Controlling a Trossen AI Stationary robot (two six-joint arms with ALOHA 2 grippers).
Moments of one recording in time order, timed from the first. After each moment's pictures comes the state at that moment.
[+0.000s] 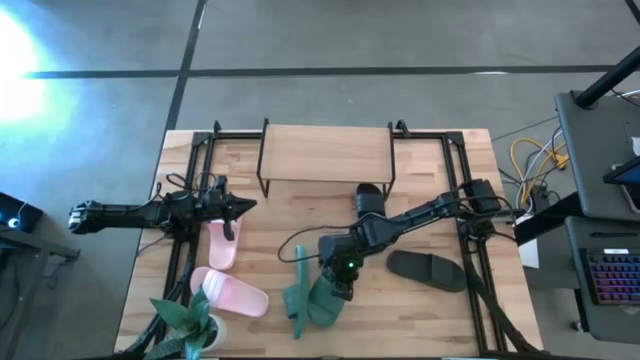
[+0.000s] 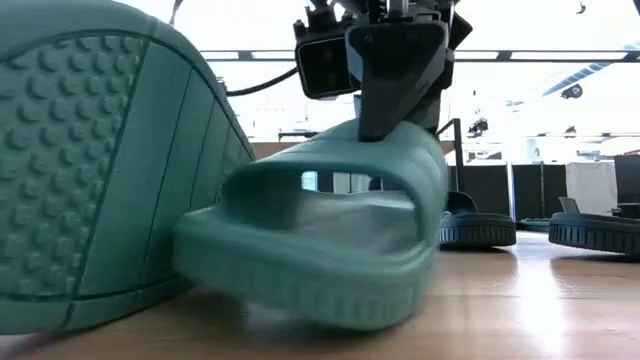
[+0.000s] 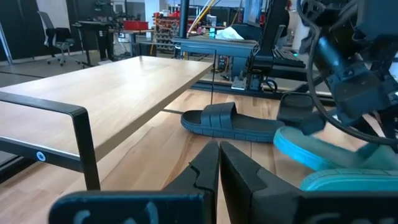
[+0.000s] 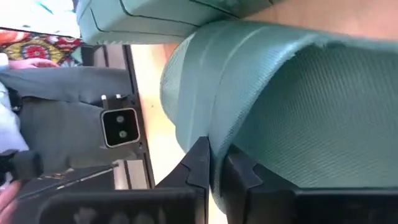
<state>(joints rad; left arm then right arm) 0.01 0.16 0.01 0.07 -0.22 -0.07 0.24 1.95 1.35 -0.38 -0.54 0.68</state>
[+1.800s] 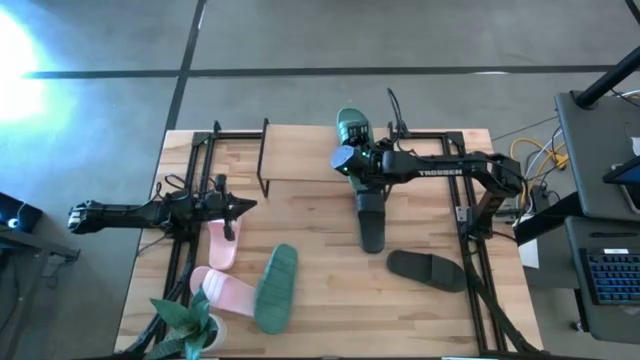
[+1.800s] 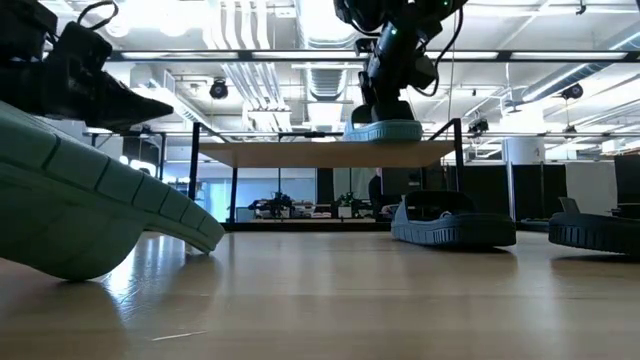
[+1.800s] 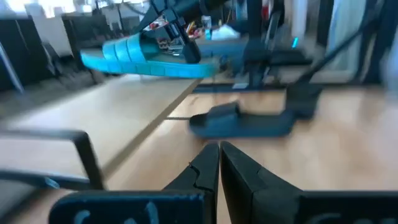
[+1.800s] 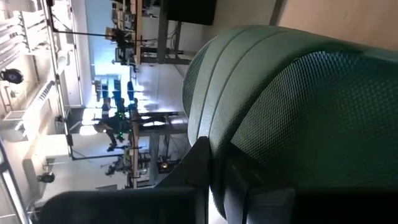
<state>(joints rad) 0.01 0.17 0.01 0.09 -0.20 0.03 -0.18 1.74 1.36 -0.41 1.06 2.21</state>
